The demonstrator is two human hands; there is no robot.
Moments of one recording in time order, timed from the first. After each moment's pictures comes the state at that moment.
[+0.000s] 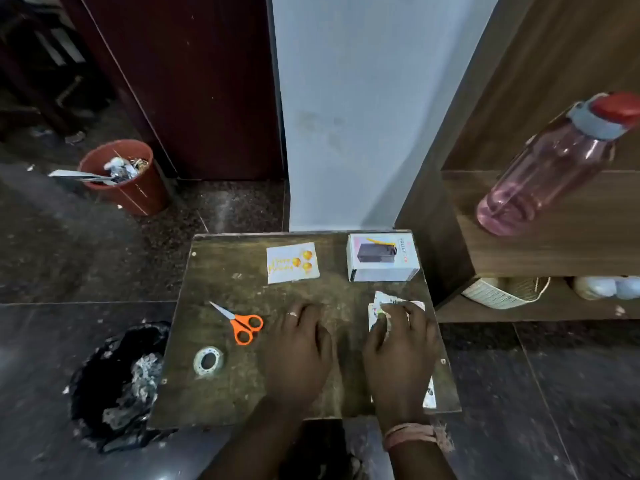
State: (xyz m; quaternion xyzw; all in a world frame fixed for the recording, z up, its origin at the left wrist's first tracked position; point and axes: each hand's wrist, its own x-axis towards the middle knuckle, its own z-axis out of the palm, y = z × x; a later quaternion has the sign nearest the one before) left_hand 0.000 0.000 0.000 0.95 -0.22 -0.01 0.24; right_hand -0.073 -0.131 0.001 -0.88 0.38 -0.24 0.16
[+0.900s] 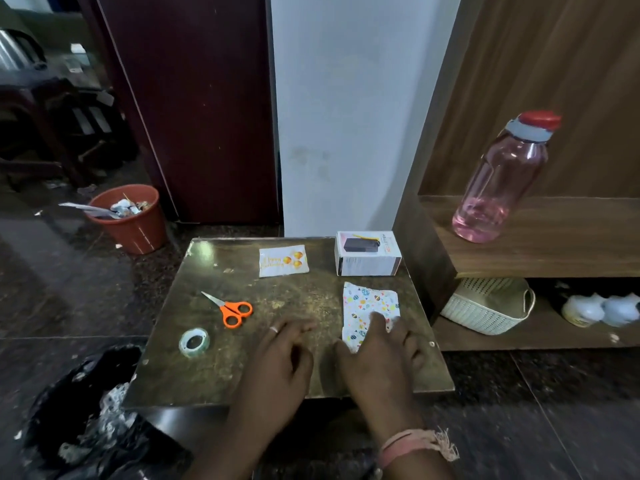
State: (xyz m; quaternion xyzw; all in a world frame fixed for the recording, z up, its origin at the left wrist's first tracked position) left_hand -0.053 0.044 -0.013 0.85 -0.27 -0.02 0.45; right_hand -0.109 -0.102 -0.003 -0.89 0.42 -0.03 0.19
